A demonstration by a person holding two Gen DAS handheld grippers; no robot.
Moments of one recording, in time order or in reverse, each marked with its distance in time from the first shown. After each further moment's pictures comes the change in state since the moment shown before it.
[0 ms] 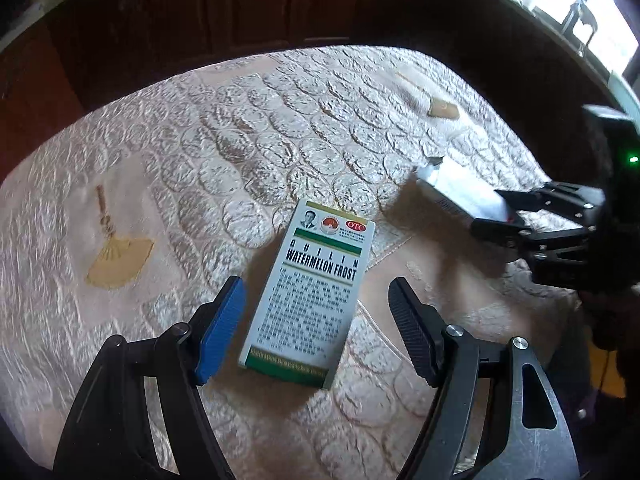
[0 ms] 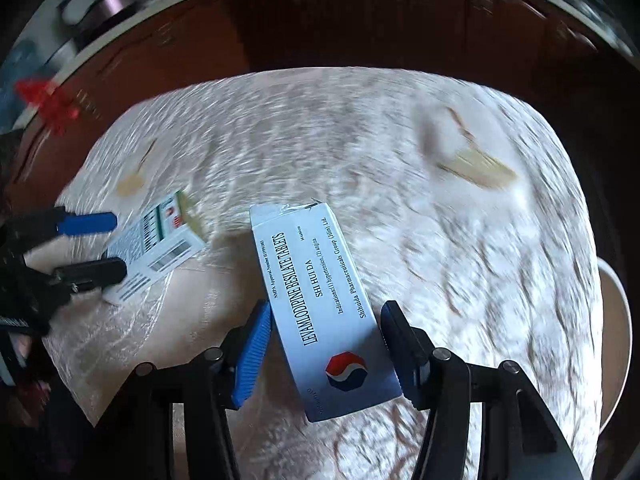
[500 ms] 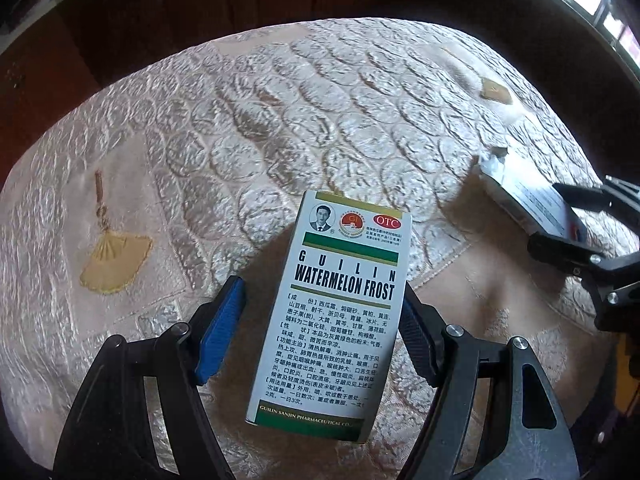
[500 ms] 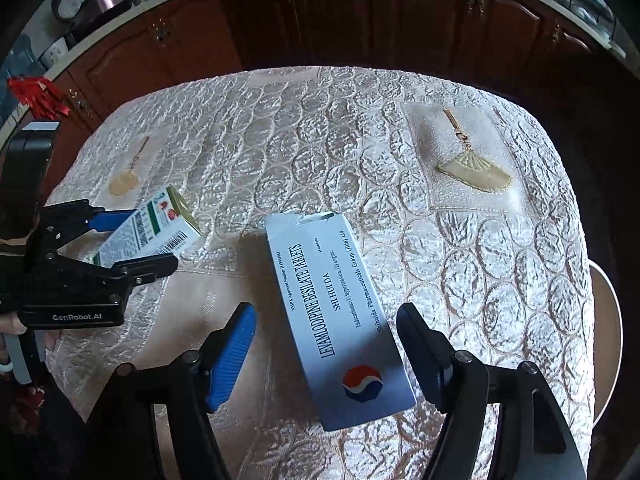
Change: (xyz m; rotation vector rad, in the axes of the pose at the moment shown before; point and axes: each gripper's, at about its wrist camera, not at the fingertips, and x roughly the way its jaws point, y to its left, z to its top) left arm 0.041 0.011 0.007 -0.054 0.059 0.101; right arm 0.004 0.014 0.005 -0.026 0.015 -0.030
